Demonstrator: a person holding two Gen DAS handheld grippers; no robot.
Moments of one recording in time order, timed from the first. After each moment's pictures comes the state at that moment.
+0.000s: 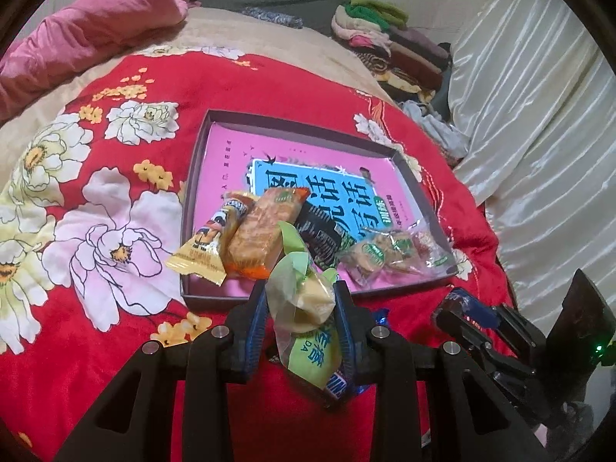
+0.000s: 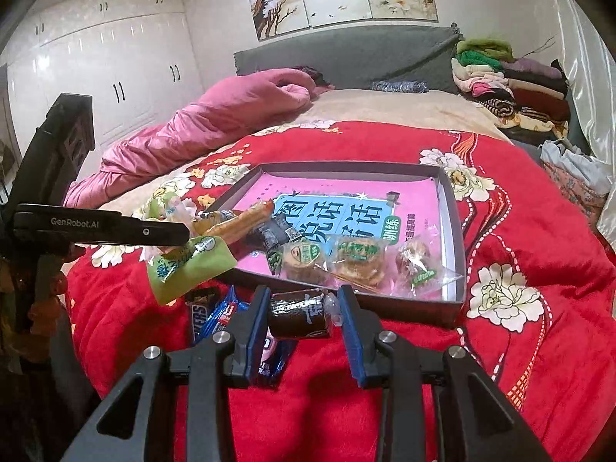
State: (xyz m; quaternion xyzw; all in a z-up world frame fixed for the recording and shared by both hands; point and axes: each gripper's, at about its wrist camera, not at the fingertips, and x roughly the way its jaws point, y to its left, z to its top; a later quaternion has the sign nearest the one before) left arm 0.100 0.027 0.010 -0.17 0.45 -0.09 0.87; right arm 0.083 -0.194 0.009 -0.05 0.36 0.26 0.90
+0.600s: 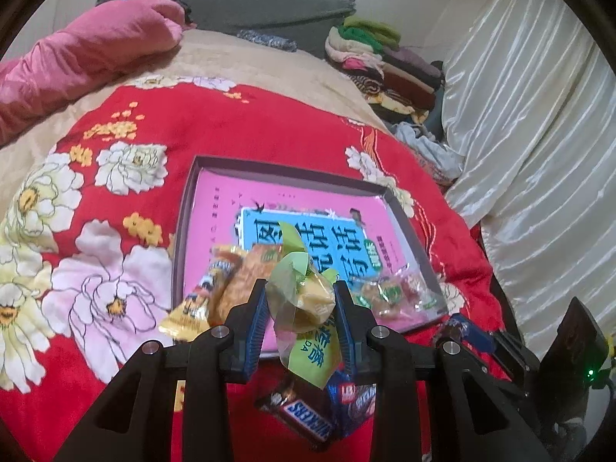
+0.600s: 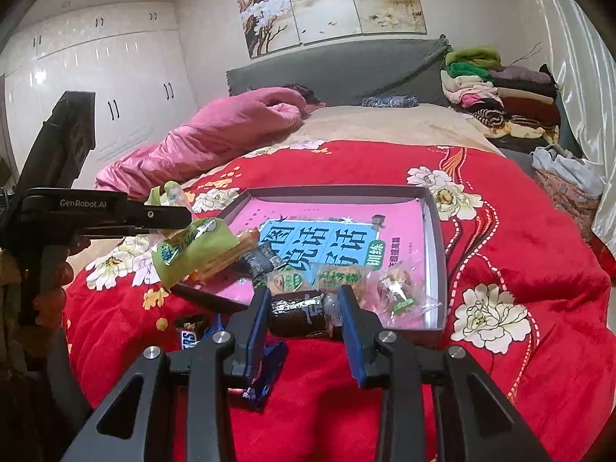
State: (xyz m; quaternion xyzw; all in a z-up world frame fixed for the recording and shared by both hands) left arm 0.127 0.025 0.033 -0.17 0.41 -0.09 0.89; right arm 0.092 -0.205 0.020 -0.03 0.33 0.25 0.91
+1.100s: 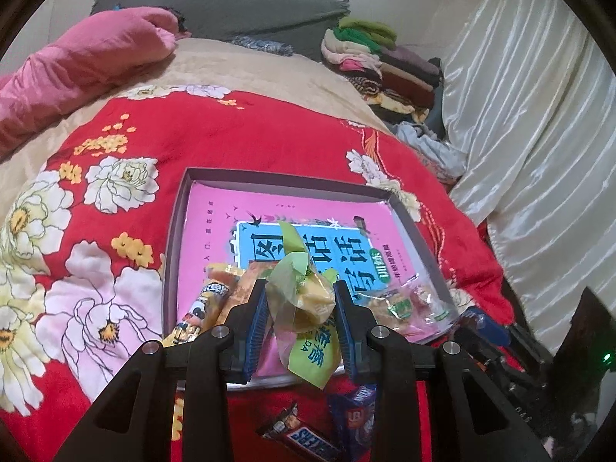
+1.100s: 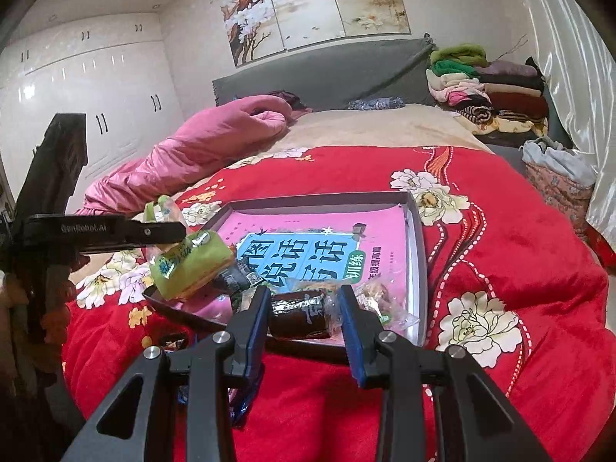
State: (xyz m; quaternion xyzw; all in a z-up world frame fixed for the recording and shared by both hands) left arm 0.144 0.015 0.023 -0.14 0.40 -0.09 0.90; right arm 0.111 -0.218 0.019 -0.01 0.33 0.23 0.92
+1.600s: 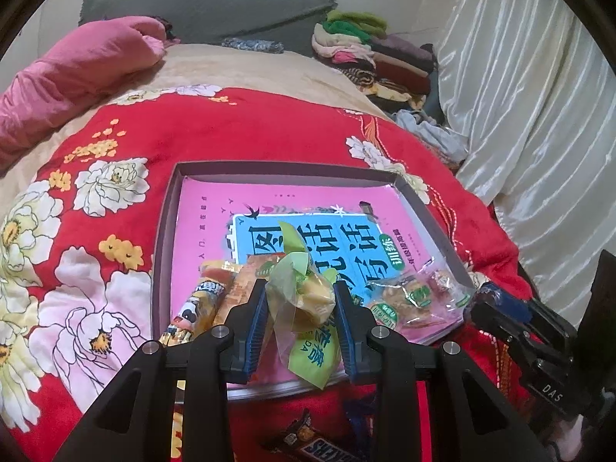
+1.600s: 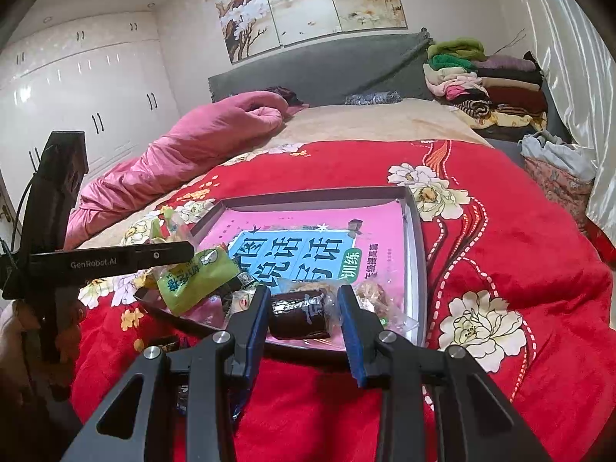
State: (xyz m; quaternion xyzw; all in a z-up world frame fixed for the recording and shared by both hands) left arm 0.149 0.003 0.005 -0.10 0.40 -0.09 0.91; right arm 0.121 -0.217 0.013 -0.01 0.34 0.22 0.91
